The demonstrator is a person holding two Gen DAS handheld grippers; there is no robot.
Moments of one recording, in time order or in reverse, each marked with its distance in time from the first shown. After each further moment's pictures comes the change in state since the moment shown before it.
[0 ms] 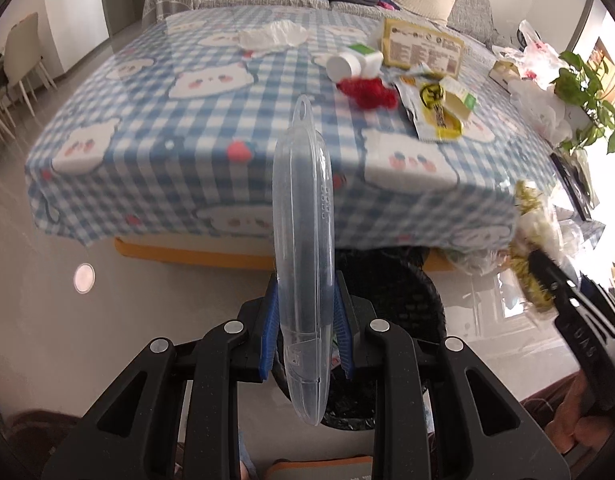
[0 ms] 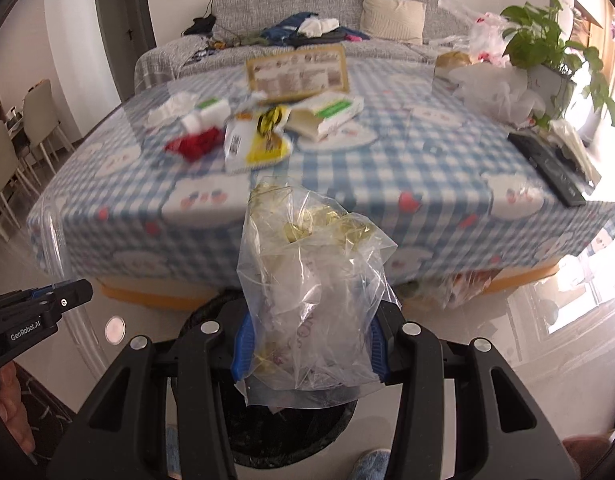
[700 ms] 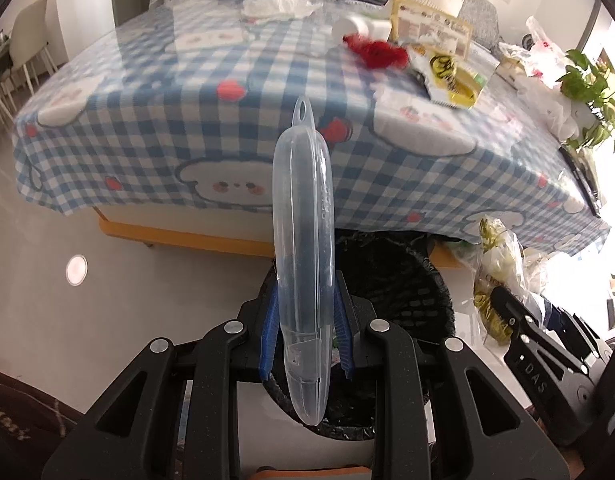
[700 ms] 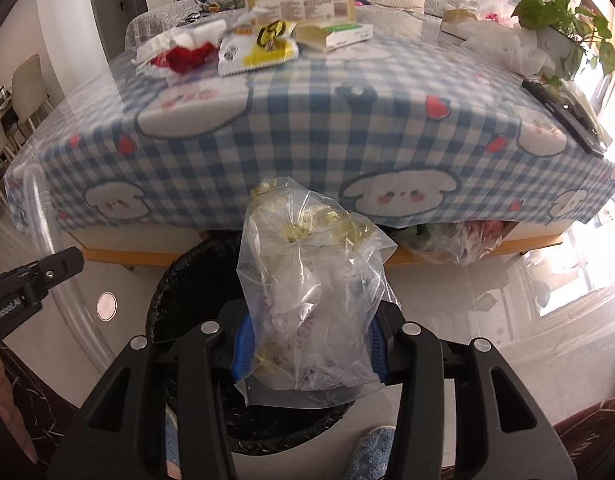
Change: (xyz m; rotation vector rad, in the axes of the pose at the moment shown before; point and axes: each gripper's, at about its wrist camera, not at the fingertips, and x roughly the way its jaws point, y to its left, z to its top) left arm 0.042 0.001 -0.037 -0.047 -0.021 -0.013; right arm 0.053 0.013 -0.050 -0.010 0.105 -0.033
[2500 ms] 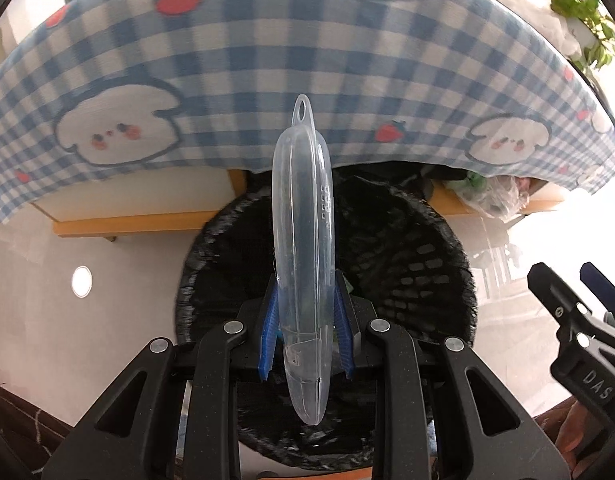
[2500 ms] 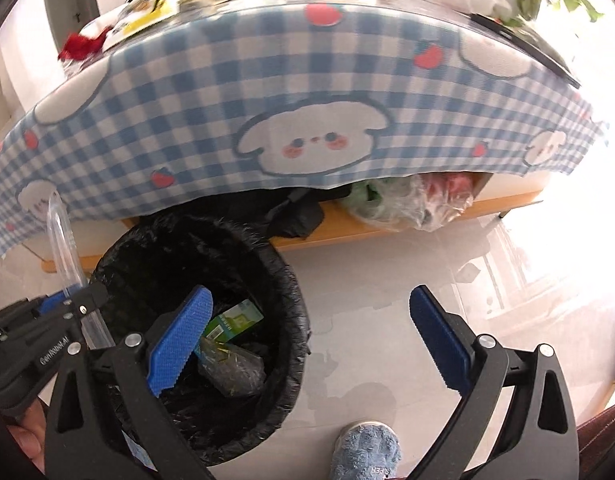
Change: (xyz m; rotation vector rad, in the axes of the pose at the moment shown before) left arm 0.110 -0.074 -0.034 0.149 0.114 0.000; right arm 0.043 -0.073 -0.025 0.121 0.038 -0.091
